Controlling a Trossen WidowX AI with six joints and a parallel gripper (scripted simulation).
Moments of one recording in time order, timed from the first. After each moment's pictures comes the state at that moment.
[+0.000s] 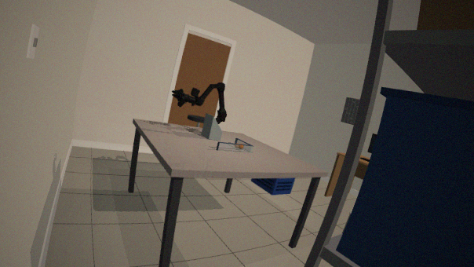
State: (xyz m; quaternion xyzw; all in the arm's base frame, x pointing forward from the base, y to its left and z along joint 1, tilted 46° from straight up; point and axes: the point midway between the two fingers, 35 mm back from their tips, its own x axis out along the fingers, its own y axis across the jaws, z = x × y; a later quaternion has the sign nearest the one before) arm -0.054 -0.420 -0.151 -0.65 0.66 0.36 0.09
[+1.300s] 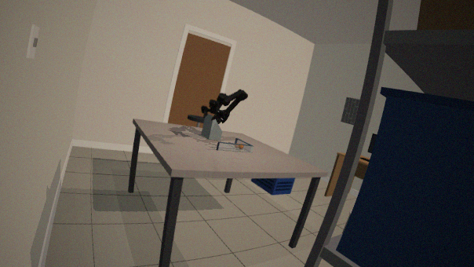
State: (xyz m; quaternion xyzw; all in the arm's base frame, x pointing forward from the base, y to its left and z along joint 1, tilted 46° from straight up) arm 0.310 -0.236 -0.086 -0.47 -0.41 0.27 -0.73
